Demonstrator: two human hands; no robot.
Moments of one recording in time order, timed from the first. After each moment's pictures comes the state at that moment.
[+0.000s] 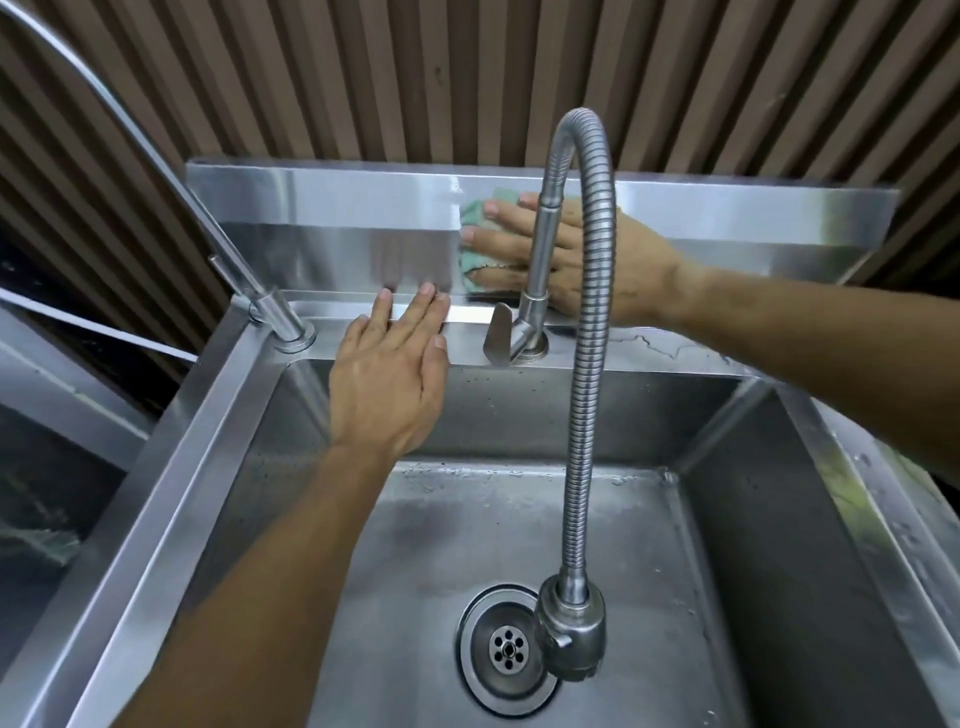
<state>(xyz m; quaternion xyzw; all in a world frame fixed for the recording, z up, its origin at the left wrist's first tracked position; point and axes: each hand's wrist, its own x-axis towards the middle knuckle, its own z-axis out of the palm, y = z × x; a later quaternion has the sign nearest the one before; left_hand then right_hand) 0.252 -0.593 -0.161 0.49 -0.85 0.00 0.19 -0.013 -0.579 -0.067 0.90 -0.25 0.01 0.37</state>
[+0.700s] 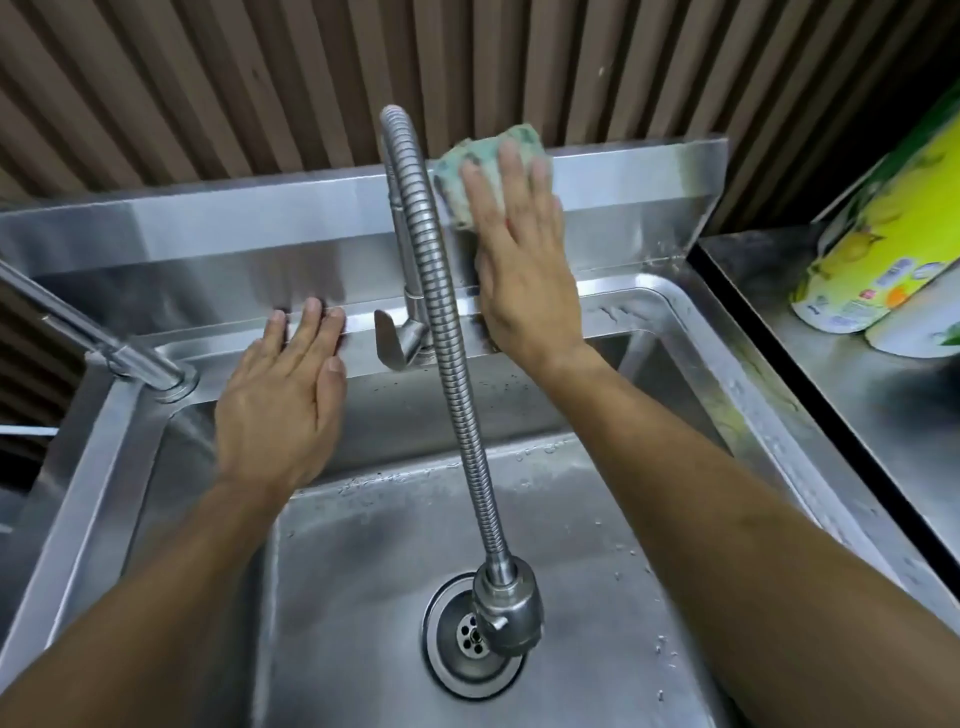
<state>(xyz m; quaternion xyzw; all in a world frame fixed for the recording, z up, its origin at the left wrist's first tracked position) 0.262 -0.599 -0.161 0.44 -0.88 0.00 0.18 0.007 -0.542 -0.120 0.58 -0.71 0.36 0.20</state>
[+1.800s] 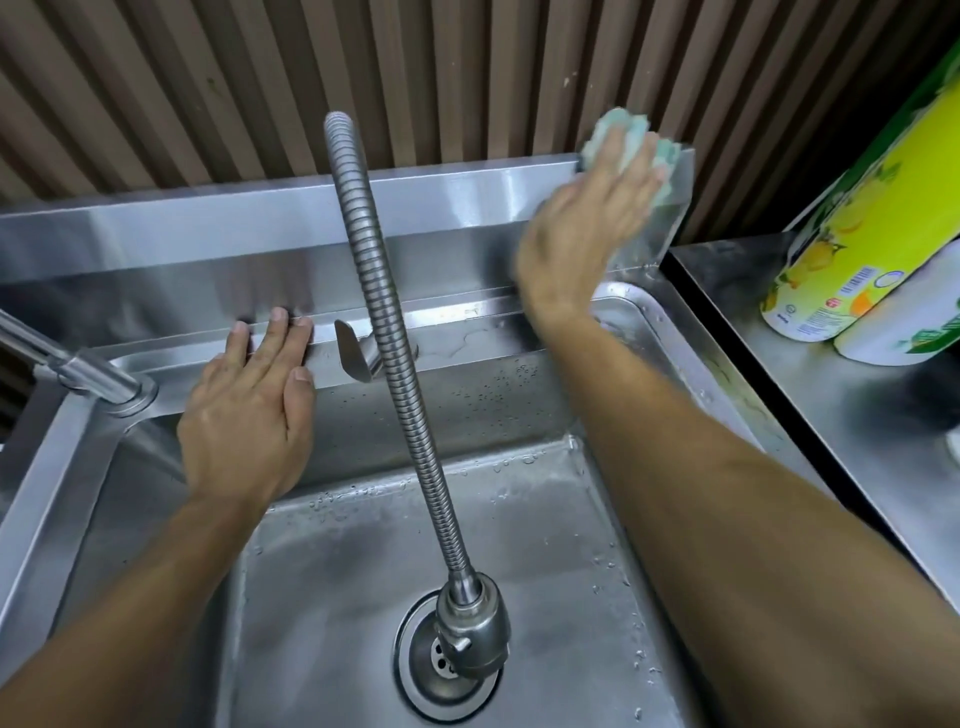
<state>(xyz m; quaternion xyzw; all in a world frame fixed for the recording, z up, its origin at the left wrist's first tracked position) 0.251 -0.595 -0.167 0.46 -0.86 0.02 0.22 -0.029 -0.553 -0.088 0.24 -0.75 0.58 0.19</state>
